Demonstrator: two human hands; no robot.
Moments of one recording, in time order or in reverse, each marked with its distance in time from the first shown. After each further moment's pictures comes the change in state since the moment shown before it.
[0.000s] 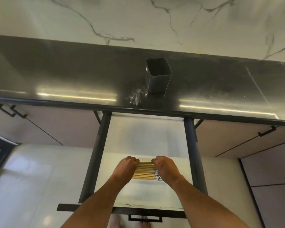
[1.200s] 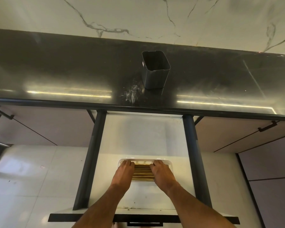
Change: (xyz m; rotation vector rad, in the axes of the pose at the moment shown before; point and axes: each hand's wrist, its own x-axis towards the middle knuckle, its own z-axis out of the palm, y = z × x) left_hand 0.003 0.000 0.056 -0.283 -0.008 -0.178; right_hand 0.003 0.000 0.064 0.046 -0.058 0.052
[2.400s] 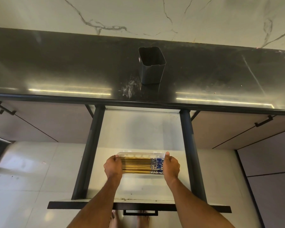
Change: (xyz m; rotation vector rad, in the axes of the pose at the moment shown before) left_hand -0.004 0.002 0.002 -0.802 0.368 -0.825; right_hand -0.014 0.022 0.008 1.009 0.332 0.846
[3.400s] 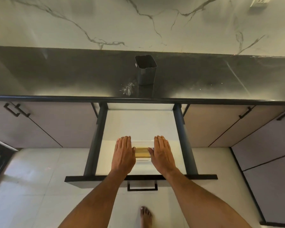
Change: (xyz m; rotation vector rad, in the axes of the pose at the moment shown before) left_hand -0.081 0.012 -0.042 0.692 0.058 0.984; right_hand -0.090 -0.017 -0.032 -0.707 0.058 -0.849
